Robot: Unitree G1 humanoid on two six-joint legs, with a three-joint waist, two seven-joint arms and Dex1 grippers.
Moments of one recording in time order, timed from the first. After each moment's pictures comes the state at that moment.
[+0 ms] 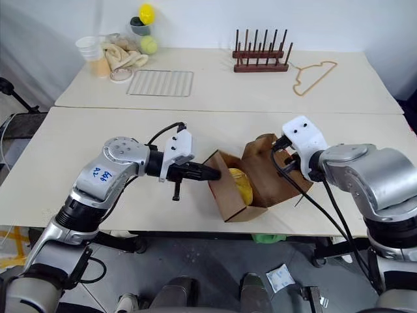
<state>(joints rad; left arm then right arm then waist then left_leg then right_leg) -0.75 0.54 -0.29 -0.09 -0.24 0.59 -1.06 -0.75 -0.86 0.06 -0.47 0.52 1.61 0.37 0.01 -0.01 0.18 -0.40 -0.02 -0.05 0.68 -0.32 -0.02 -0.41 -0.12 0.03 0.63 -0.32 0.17</state>
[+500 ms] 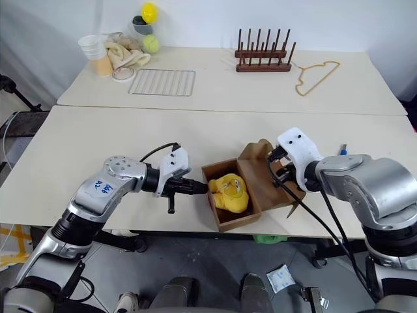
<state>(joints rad) -0.65 0.57 -0.31 -0.11 -0.22 0.71 -0.98 -0.68 -0.81 0.03 -0.50 0.57 1.61 0.38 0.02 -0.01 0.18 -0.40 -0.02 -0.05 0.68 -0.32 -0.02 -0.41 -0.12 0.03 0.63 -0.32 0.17</state>
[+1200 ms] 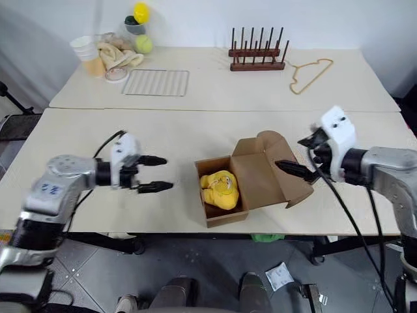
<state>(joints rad) -0.45 0.80 0.04 0.01 -0.32 0.48 -1.10 -0.43 -0.94 -0.32 -0.32 0.61 0.89 0.90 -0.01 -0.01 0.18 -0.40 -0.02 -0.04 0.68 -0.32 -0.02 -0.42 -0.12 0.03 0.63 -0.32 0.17</state>
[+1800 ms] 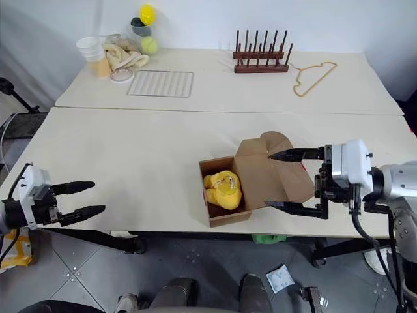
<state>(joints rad) -0.04 0.96 0.39 0.05 -0.48 0.43 -1.23 -0.23 -0.90 -0.34 -0.42 0.65 0.31 1.34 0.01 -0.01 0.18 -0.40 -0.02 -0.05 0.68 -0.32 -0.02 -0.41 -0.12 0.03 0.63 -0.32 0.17</state>
